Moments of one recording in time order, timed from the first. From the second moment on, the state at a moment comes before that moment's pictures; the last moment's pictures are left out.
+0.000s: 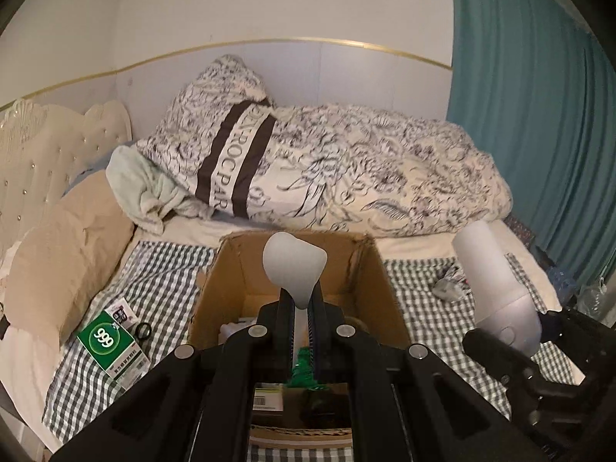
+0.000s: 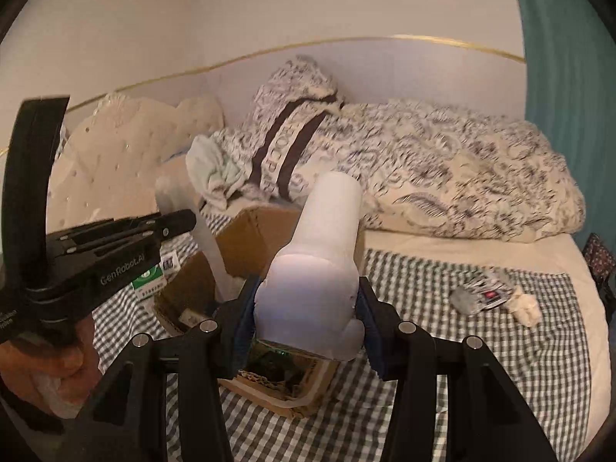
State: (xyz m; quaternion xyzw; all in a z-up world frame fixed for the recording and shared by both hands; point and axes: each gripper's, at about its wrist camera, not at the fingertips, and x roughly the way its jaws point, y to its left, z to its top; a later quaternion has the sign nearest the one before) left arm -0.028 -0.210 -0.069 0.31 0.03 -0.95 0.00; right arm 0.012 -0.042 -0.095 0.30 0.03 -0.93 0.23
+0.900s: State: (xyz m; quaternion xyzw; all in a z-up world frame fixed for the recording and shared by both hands) left arm -0.056 -0.244 -0.101 0.35 0.06 -0.94 0.03; right arm -0.023 -0.092 -0.151 0.35 0.07 -0.90 0.24
